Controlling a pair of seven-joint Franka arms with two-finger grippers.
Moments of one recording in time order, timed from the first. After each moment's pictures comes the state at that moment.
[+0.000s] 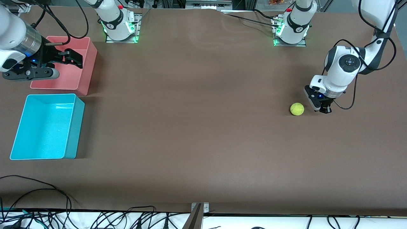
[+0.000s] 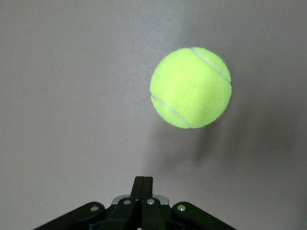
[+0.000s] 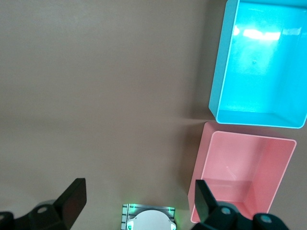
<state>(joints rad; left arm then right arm) 0.09 0.20 0.02 -2.49 0.40 2.83 1.03 0.16 0.01 -0.01 -1.61 -0.03 1.44 0.04</state>
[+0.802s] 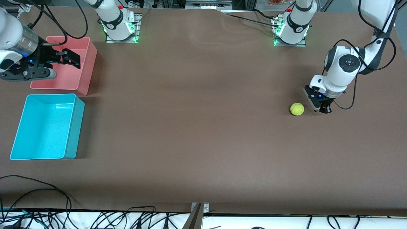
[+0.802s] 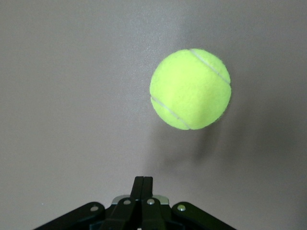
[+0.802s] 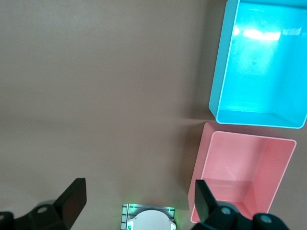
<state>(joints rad) 0.09 0.20 0.02 -2.49 0.40 2.83 1.03 0.15 0.01 -0.03 -1.61 -0.03 1.44 0.02</state>
